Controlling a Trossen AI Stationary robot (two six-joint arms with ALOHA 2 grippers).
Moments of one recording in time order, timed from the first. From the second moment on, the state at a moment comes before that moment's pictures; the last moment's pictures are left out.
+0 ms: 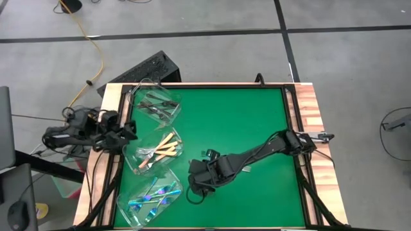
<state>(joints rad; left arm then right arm) -0.04 0.07 0.40 -0.02 0.30 -0.83 0.39 2.22 2.10 -1.04 0.33 0.66</state>
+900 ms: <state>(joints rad) -0.34 0.25 0.57 -0.42 -0.02 -0.67 0.33 2.37 2.02 -0.83 0.12 0.82</state>
